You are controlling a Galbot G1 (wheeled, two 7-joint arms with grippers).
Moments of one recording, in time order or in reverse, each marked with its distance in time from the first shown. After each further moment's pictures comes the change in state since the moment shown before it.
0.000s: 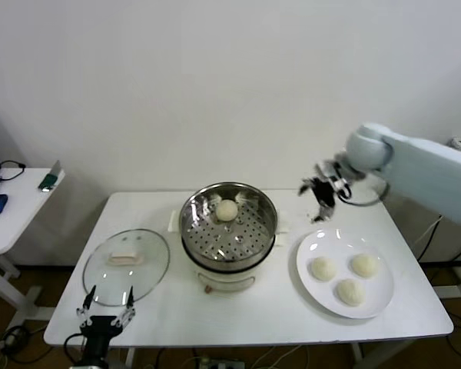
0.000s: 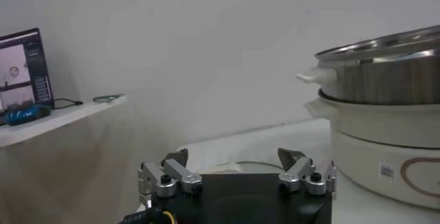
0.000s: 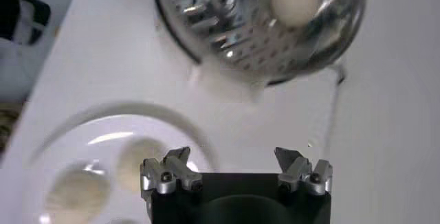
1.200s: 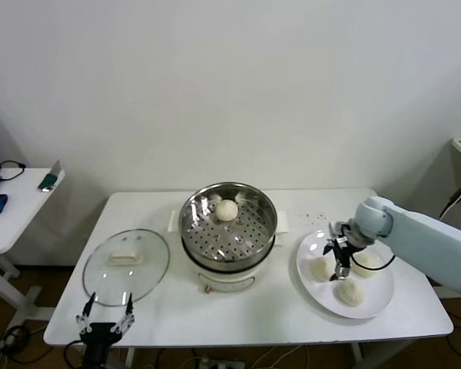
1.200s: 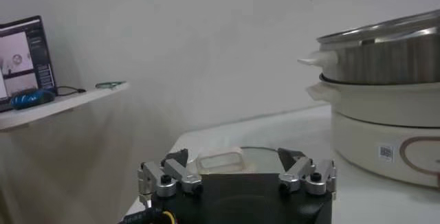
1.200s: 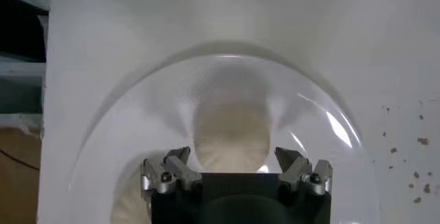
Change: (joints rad) left arm 0.010 -0.005 -0.005 0.038 0.002 -0.016 -0.005; right arm -0.438 0.072 0.258 -0.177 -0.159 -0.064 0.053
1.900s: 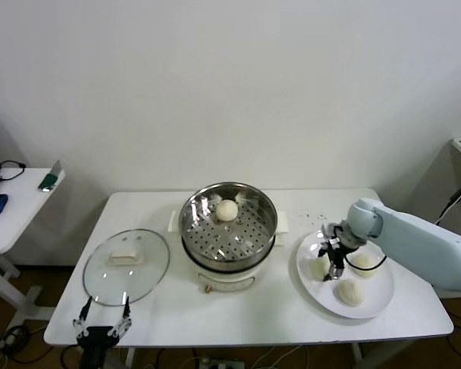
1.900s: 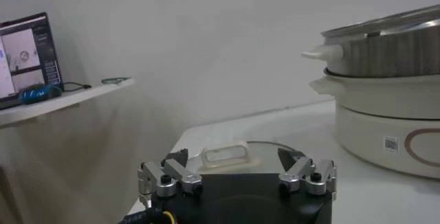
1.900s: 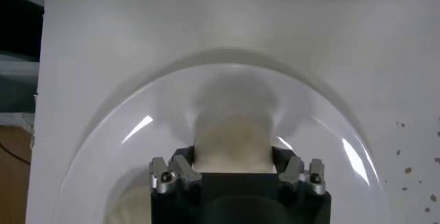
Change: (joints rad) left arm 0.012 0.000 -0.010 0.004 -0.005 -0.009 -0.003; right arm 0.028 0.022 -0.023 -0.029 0.013 0.019 -0.013
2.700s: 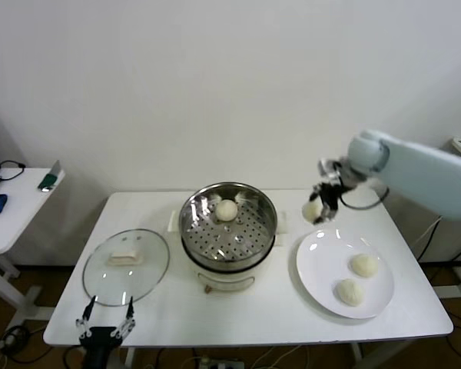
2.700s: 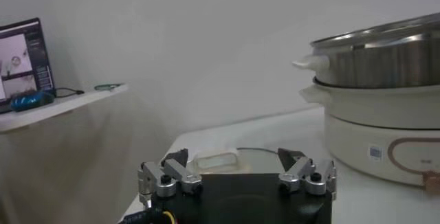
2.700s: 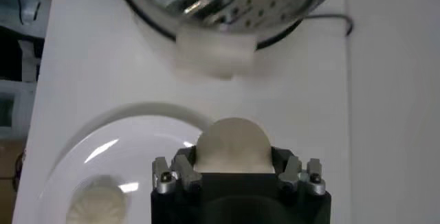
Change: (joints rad) left arm 0.027 0.002 0.023 -0.039 0.005 -0.003 0.002; right arm 0.625 0.163 -0.393 -0.031 0.400 0.013 -0.038
